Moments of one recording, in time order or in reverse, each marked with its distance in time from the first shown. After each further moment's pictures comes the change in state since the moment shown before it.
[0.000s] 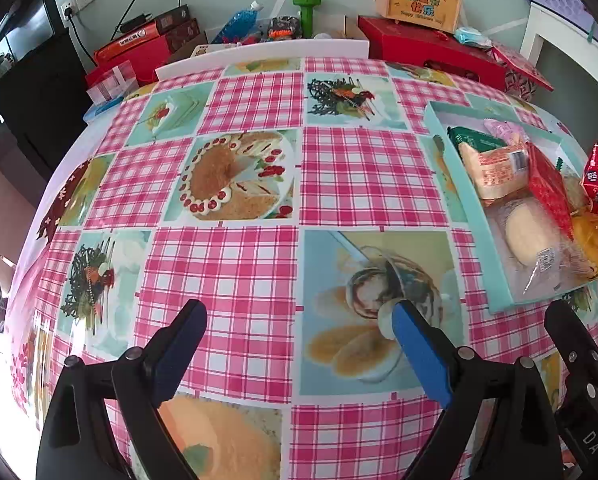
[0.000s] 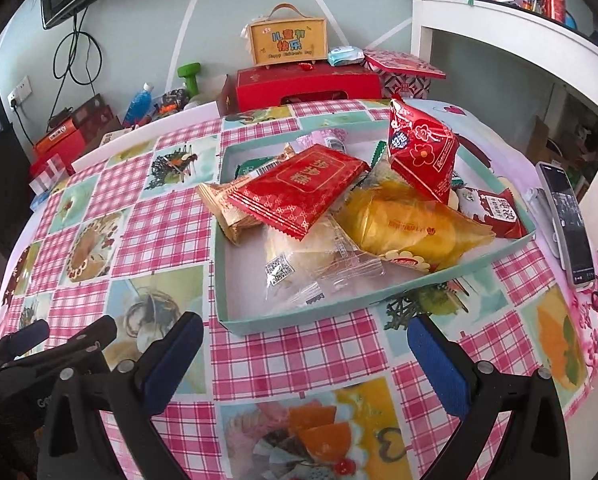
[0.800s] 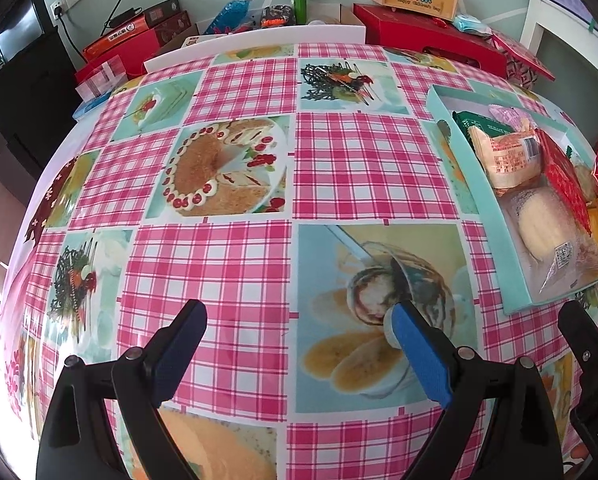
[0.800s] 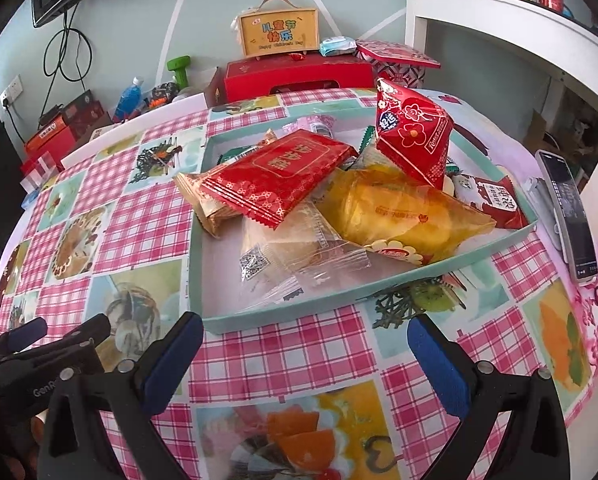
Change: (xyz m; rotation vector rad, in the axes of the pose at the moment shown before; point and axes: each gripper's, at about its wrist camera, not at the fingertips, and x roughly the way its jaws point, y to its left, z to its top) left arm 0.020 -0.003 0.001 0.022 0.024 -0.010; right arm 0.015 -0.010 -0.002 0.008 0.019 -0.013
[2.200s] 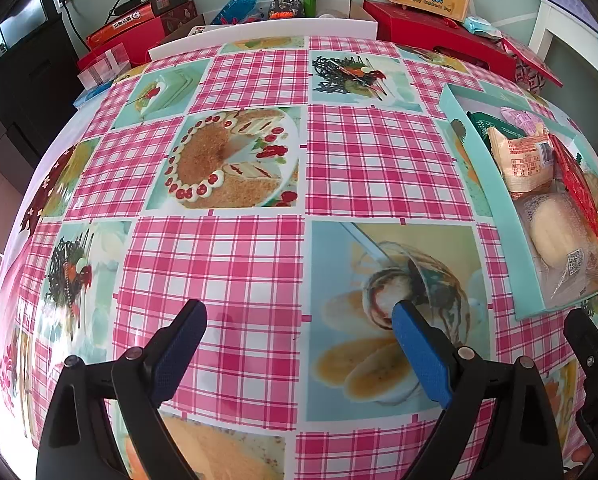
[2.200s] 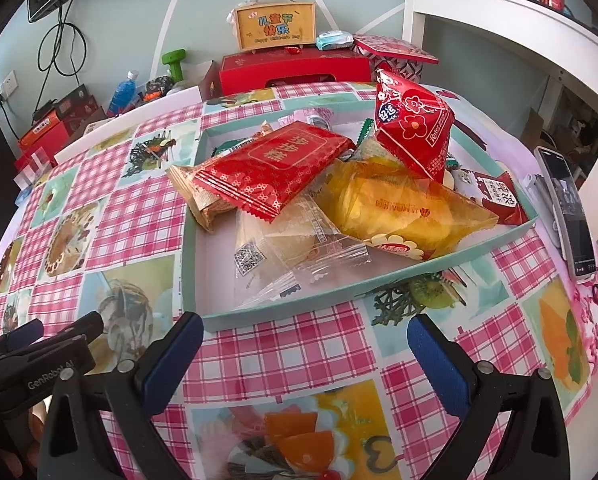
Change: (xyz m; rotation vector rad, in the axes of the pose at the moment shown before) left arm 0.008 0.008 0.001 -0.032 0.011 -0.009; right arm 0.006 0.001 -0.001 -0.001 0.019 -0.020
